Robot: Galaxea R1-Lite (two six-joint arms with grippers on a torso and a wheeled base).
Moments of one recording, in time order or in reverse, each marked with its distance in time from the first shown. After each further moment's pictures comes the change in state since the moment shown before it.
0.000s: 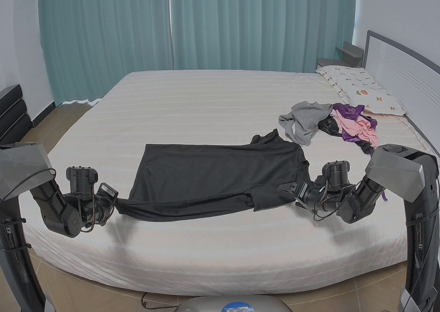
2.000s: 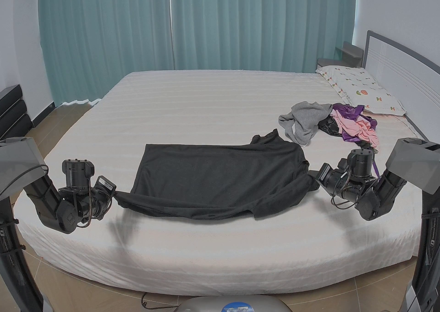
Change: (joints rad) left arm -0.007 -0.072 -0.004 0.037 0.002 0.019; right arm -0.080 -0.133 0.157 -0.251 -0.064 -0.010
